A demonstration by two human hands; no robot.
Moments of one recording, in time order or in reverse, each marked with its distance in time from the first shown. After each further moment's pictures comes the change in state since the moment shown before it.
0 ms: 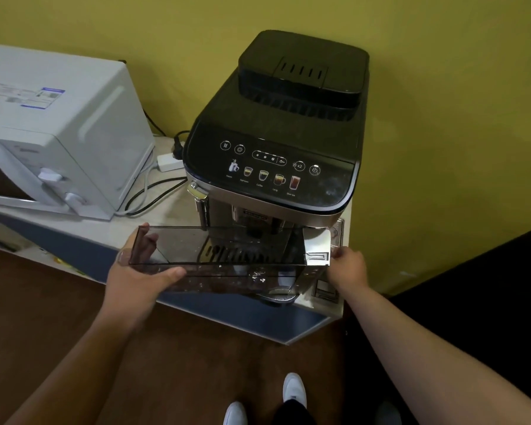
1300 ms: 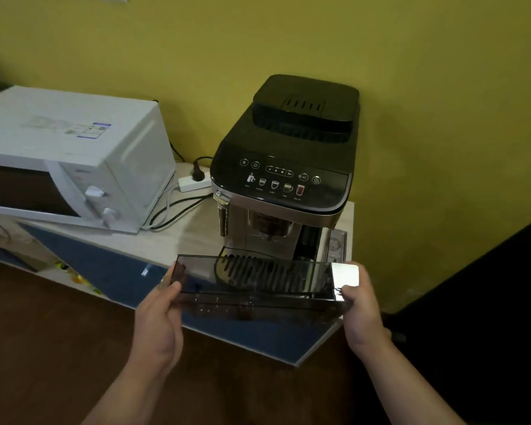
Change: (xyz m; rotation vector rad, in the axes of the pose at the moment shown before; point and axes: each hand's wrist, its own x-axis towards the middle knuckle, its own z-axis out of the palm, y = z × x) left_hand -0.058 -0.015 0.003 -0.700 0.101 -0.099; right_hand -0.142 -0.020 -0.043 1.097 -0.182 -0.193
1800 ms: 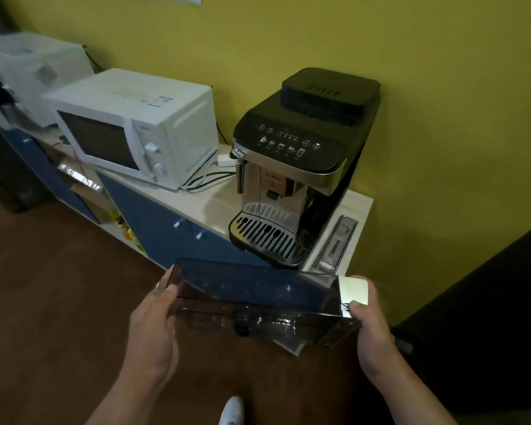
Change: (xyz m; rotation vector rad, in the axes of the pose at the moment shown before) left_hand -0.174 -0.032 0.002 0.070 0.228 0.158; right_hand -0.086 -0.002 -0.093 -0.098 -0.316 -0.022
